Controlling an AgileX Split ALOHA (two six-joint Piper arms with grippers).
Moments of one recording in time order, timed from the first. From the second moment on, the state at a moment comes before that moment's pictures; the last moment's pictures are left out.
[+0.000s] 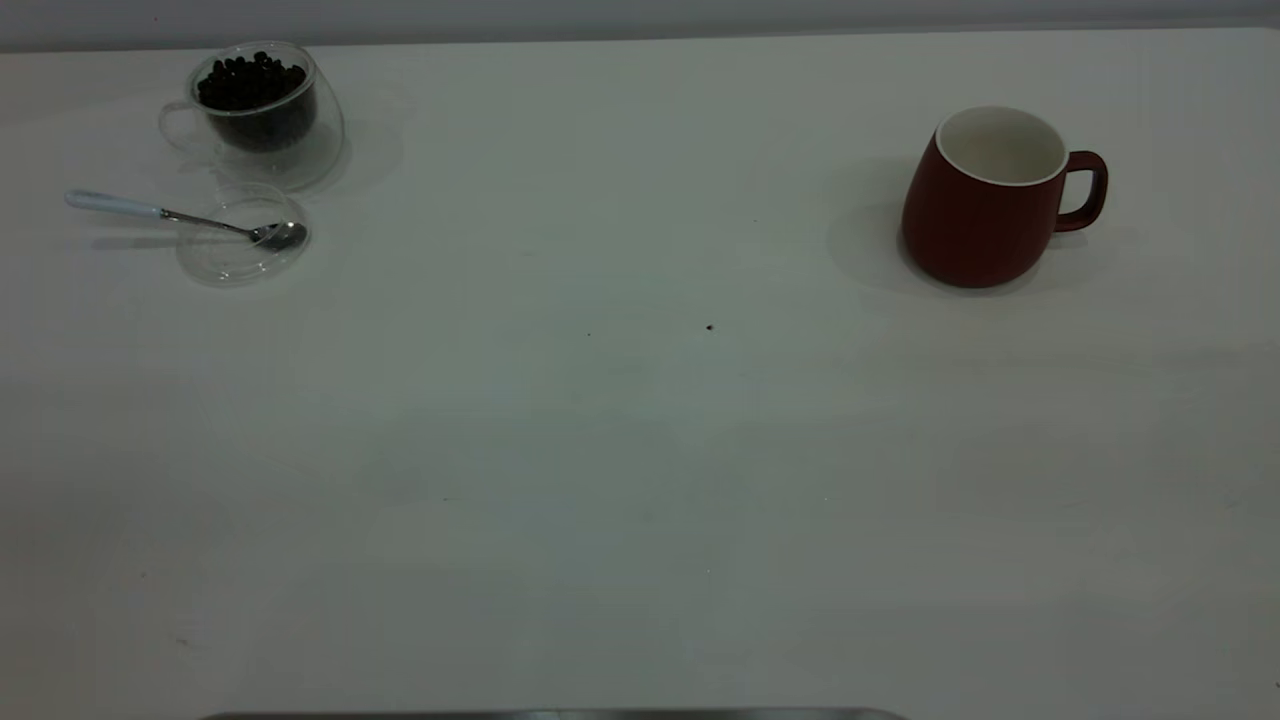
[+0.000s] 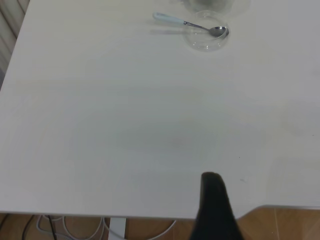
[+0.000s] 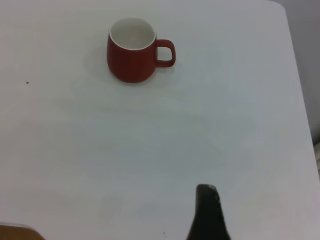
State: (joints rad) left arm 0.00 -0.02 -0.49 0.04 1.14 -0.05; right arm -0.01 -0.02 -0.47 0.05 1.13 -0.12
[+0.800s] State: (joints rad) left arm 0.00 -0.02 -0.49 0.04 1.14 -0.05; right arm -0.01 0.87 -0.75 -0.06 0.97 -0.37
